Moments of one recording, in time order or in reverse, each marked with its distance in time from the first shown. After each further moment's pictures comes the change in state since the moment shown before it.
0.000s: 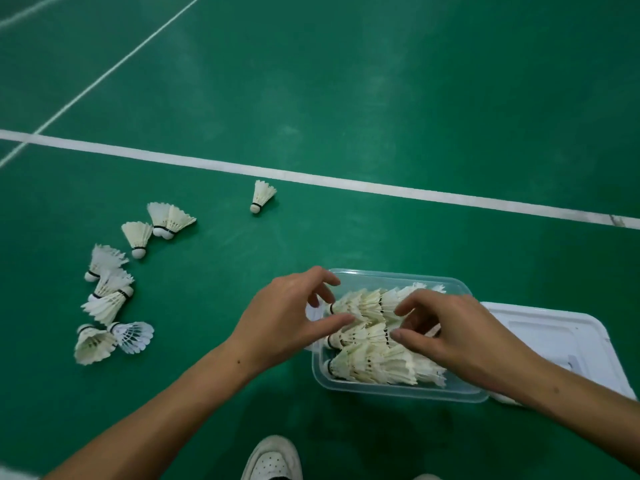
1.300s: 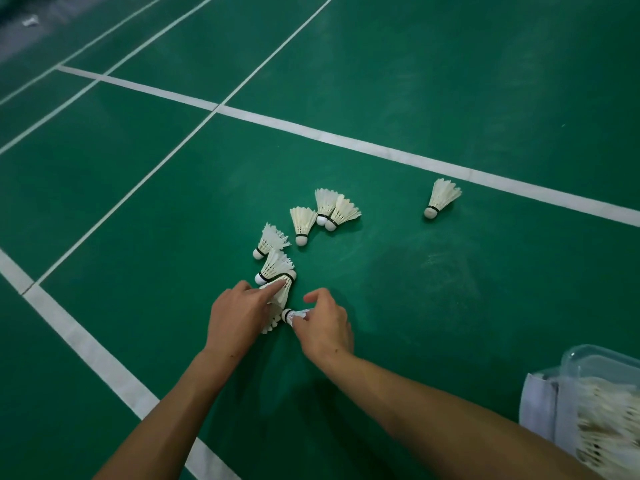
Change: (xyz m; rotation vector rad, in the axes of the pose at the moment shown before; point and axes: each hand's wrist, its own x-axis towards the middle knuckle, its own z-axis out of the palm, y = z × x) left_hand -0.139 -0.312 -0.128 0.788 0.153 -0.532; right_hand 0.223 -0.294 0.311 0.372 -0.172 0.134
